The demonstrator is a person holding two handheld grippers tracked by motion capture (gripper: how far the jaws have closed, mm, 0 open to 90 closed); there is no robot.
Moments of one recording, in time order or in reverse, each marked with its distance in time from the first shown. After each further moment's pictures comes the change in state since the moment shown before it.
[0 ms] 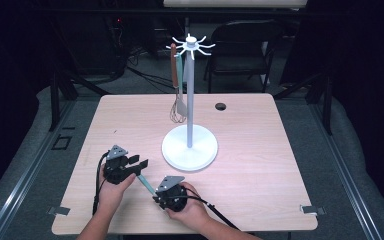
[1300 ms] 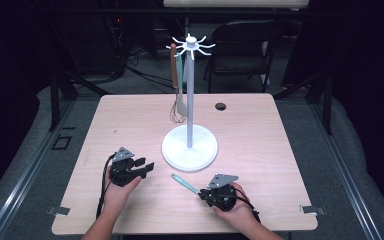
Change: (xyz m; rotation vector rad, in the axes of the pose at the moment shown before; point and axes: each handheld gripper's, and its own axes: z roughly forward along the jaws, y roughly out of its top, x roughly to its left) left arm -0.015 -0.003 0.010 0.017 -0.041 0.007; right arm -0.059 -0.073 -0.096 0.009 -0.104 0.107
